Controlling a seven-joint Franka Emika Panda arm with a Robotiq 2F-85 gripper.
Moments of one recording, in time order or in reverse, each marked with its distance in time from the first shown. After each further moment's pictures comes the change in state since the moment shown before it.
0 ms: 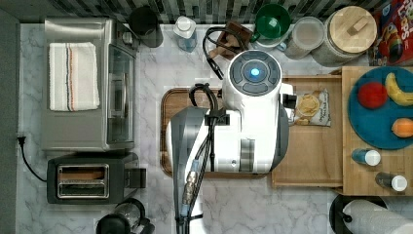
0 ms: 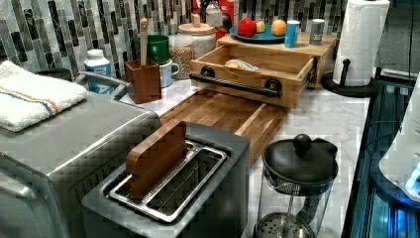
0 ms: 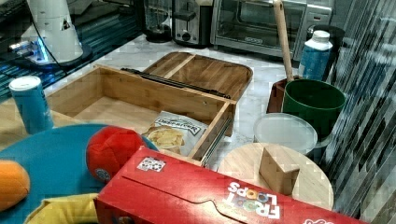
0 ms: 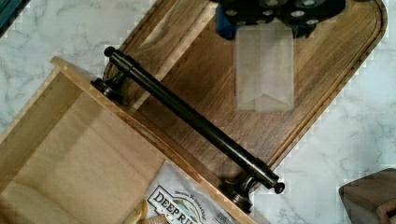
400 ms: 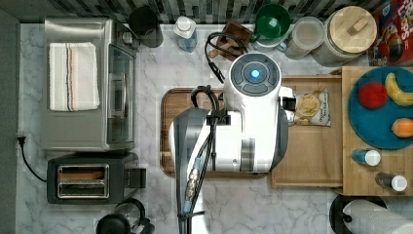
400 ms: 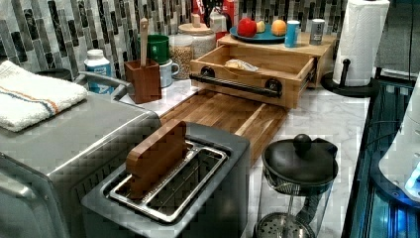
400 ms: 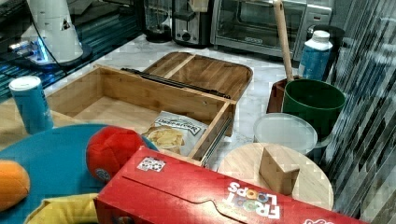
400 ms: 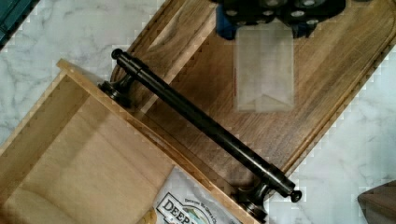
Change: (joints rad) arm -0.011 0.007 0.005 -0.032 -0.007 0.004 0.000
